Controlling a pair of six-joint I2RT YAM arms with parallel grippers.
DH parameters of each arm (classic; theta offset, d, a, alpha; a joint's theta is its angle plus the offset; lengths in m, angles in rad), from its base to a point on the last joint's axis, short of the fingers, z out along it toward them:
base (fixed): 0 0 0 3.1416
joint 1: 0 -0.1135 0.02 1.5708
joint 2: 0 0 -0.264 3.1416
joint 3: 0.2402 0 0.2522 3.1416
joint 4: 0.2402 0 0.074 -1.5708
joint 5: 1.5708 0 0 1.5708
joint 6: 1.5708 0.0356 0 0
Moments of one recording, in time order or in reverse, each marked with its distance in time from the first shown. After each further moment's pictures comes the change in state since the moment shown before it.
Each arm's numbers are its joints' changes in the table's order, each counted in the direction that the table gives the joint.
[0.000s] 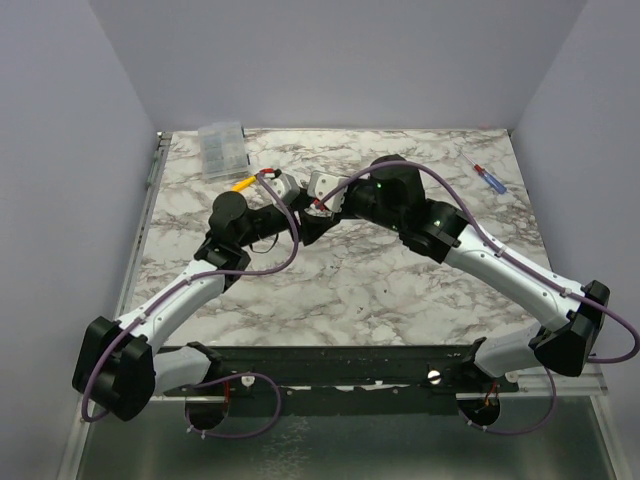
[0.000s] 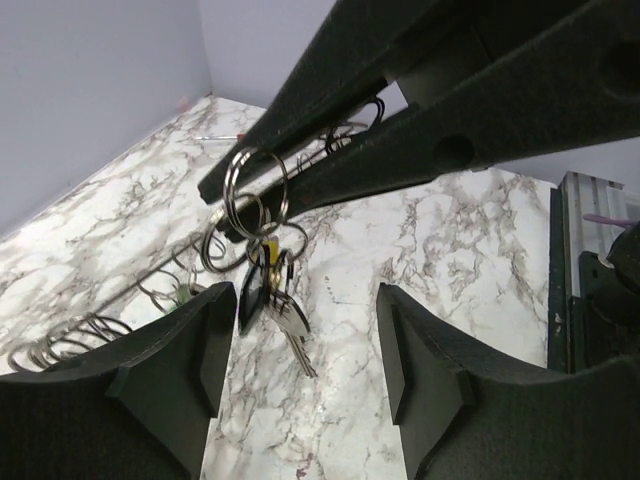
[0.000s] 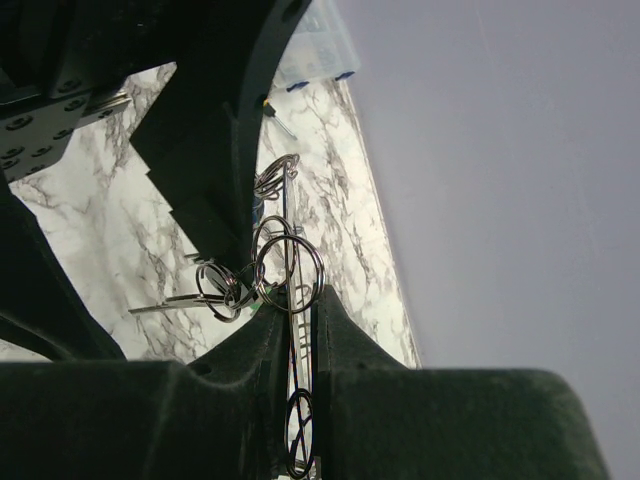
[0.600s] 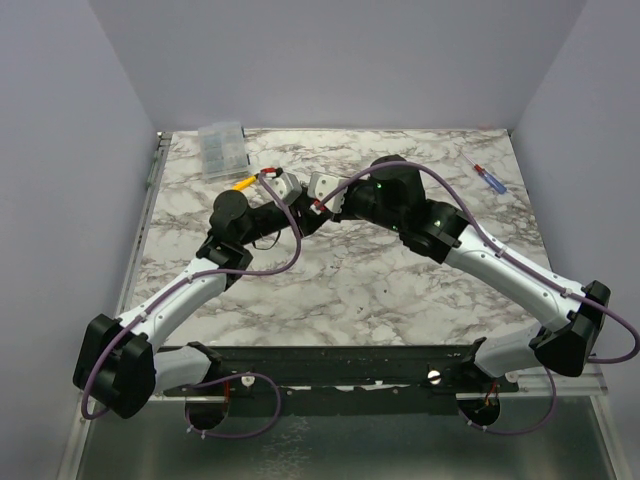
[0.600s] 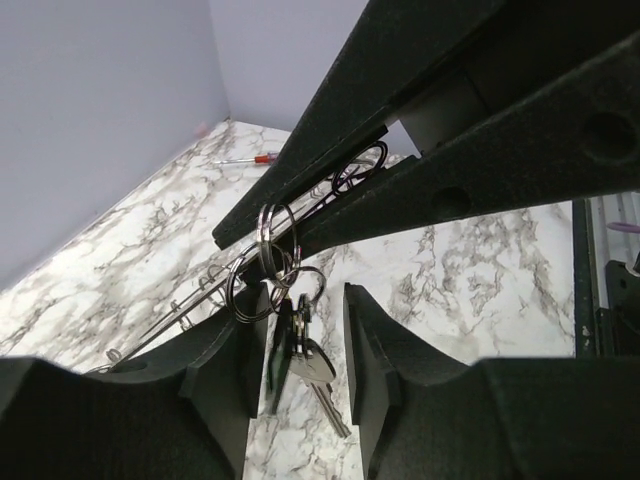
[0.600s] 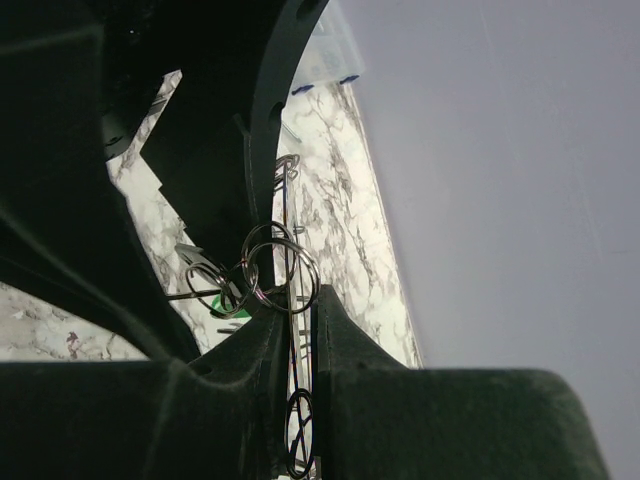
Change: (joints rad) left arm 0.019 0.019 0.028 -0.038 -0.021 0.045; right arm -0.002 -0.002 0.000 0.009 -0.012 0.000
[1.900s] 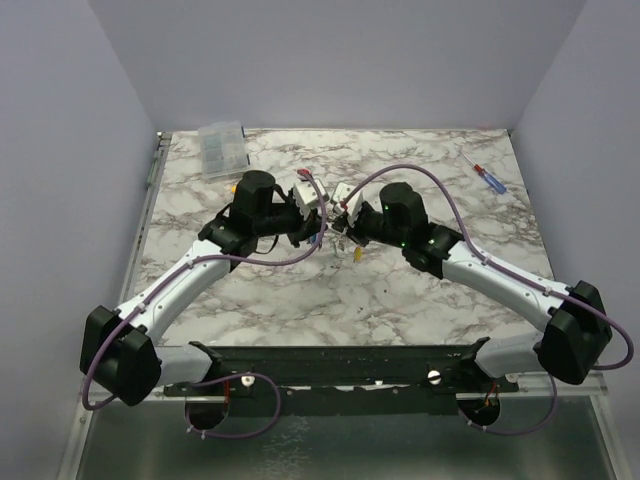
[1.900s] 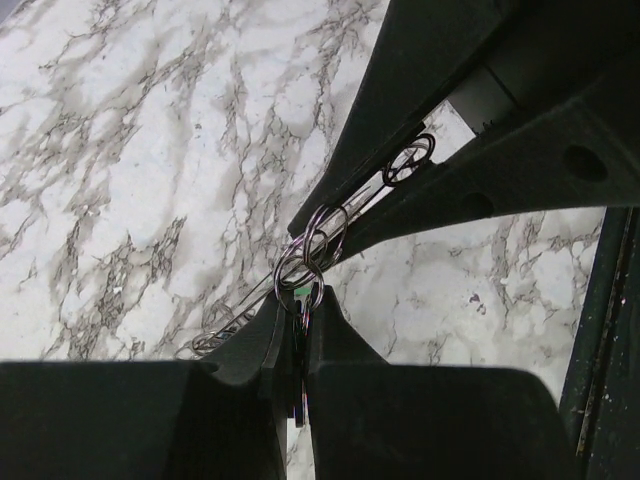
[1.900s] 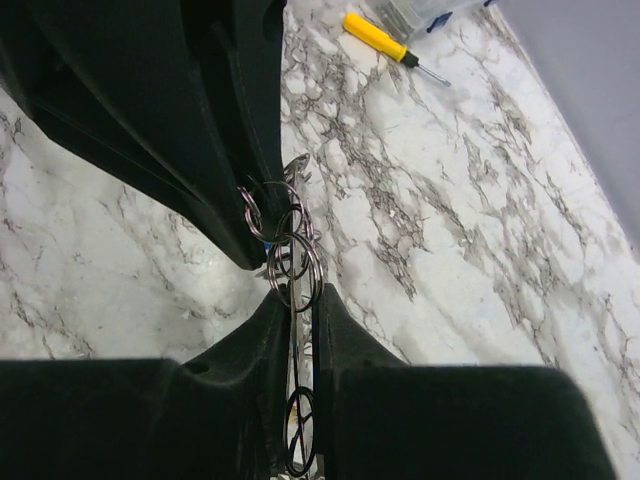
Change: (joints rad) left arm 0.013 0.046 0.198 0.711 -0.091 0.325; right arm 0.124 -0.048 -0.376 -0.265 -0.220 0.381
